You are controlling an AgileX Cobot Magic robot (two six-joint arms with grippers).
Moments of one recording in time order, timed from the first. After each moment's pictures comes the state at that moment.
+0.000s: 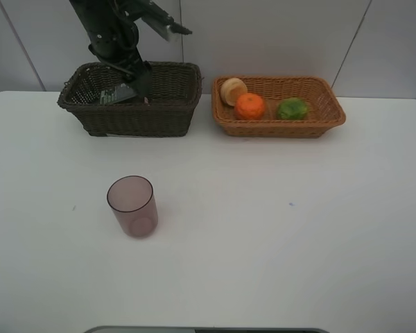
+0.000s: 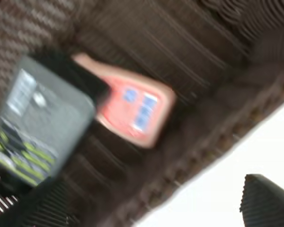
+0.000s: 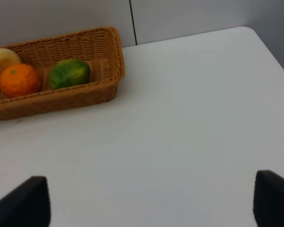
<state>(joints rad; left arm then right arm) -0.37 2.07 -1.75 0.09 0.91 0.41 -0.02 -0.01 -0.53 -0.14 1.06 0.17</state>
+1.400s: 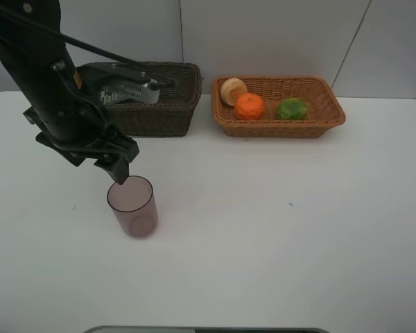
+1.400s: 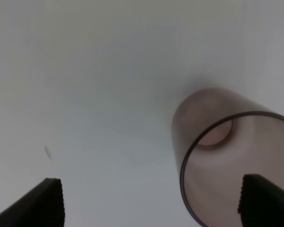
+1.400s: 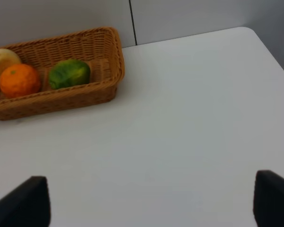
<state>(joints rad) -0.55 1.63 -1.02 0.04 0.84 -0.11 -0.02 -0.01 -0.53 -0.14 1.06 0.17</state>
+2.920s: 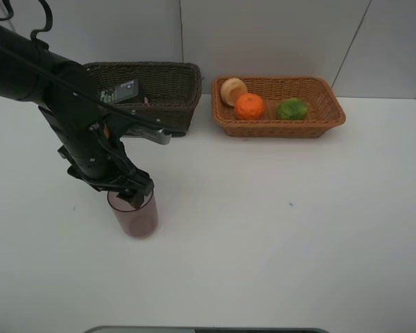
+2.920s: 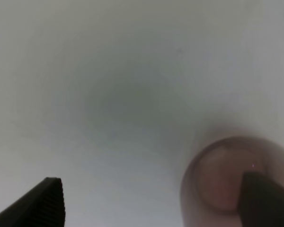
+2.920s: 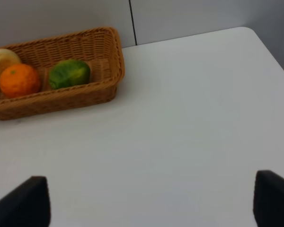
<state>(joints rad) -0.55 1.82 -0.92 0.03 0.54 -0.08 -0.02 -0.01 -0.53 -0.14 1.06 0.17</state>
